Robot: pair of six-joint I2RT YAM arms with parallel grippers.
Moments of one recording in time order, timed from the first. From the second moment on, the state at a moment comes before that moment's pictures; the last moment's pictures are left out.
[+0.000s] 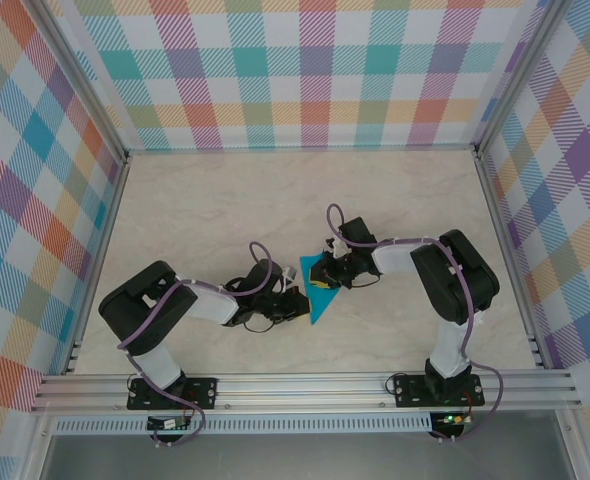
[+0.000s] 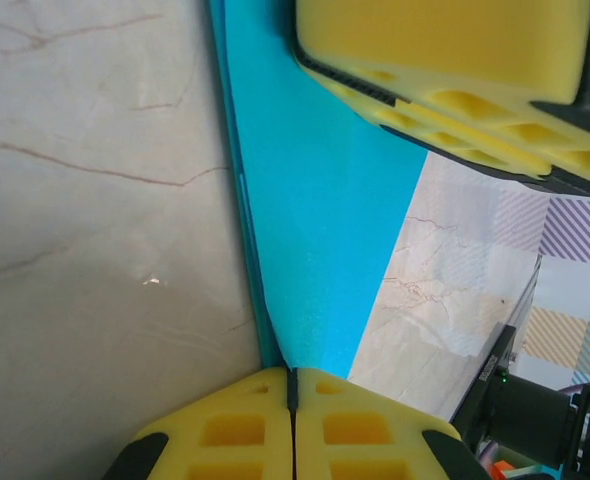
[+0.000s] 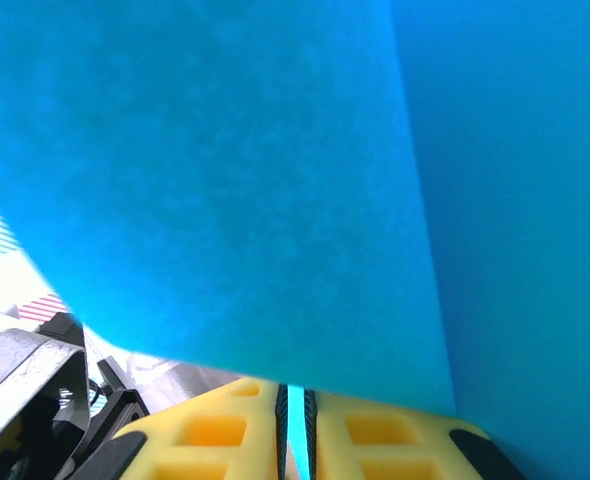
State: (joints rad) left arm -0.79 1.70 0.55 0.40 0.48 -1.05; right arm 0.53 1.86 0.89 -0.08 -0.69 0.81
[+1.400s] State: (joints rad) left arm -0.82 1.70 0.62 0.25 0.54 -0.97; right arm 0.53 1.86 0.88 -0.08 -0.69 0.80
